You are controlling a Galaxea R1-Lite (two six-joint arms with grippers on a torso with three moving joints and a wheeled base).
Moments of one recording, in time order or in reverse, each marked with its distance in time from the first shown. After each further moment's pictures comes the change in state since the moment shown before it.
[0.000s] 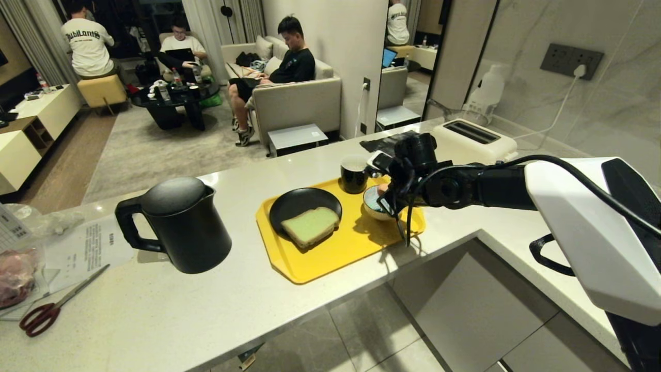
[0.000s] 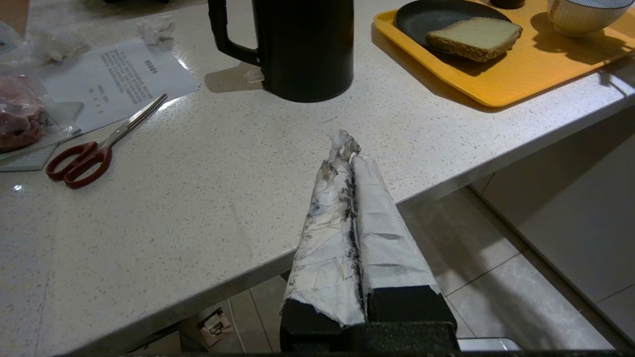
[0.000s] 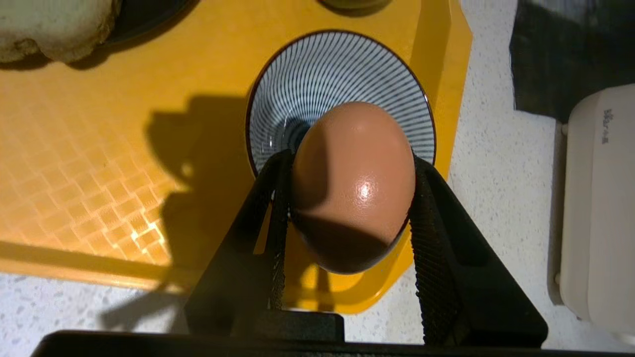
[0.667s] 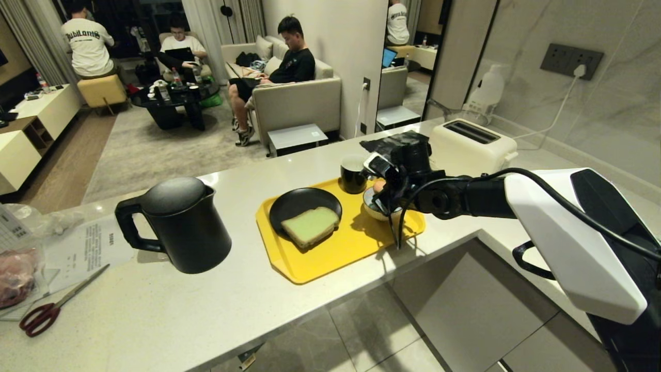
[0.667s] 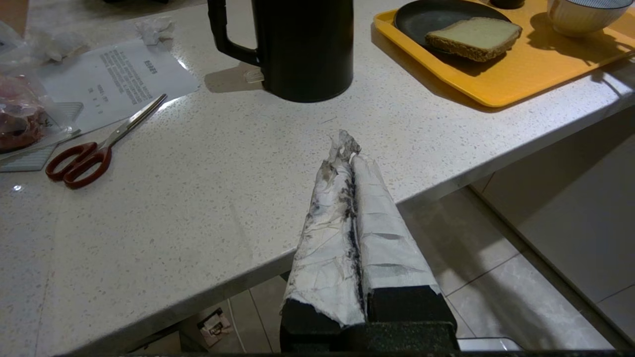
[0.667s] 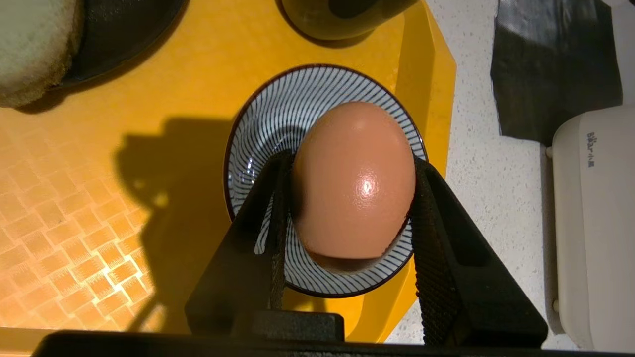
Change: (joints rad) left arm 0.000 0.000 0.000 0.000 0.000 0.000; right arm -0.001 0.061 -0.002 -0.148 -0.017 -0.022
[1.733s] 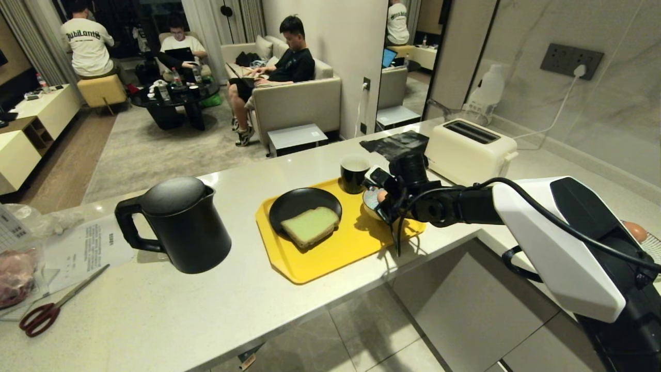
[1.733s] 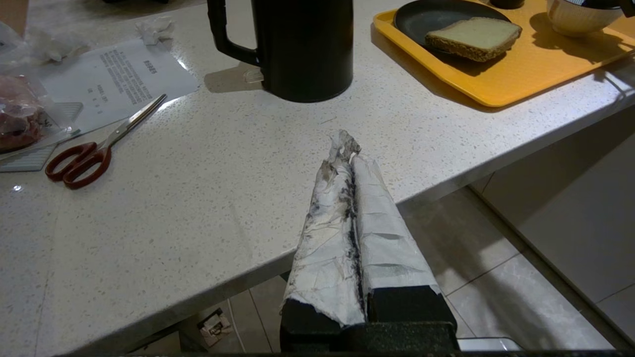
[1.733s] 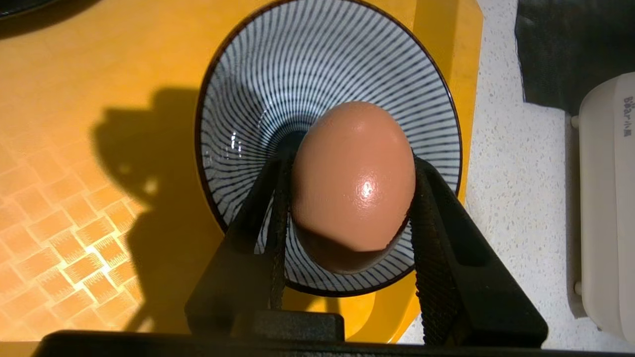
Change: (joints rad) left arm 0.000 0.000 0.000 0.000 0.000 0.000; right arm -0.013 0.053 0.001 0.000 -0.035 0.002
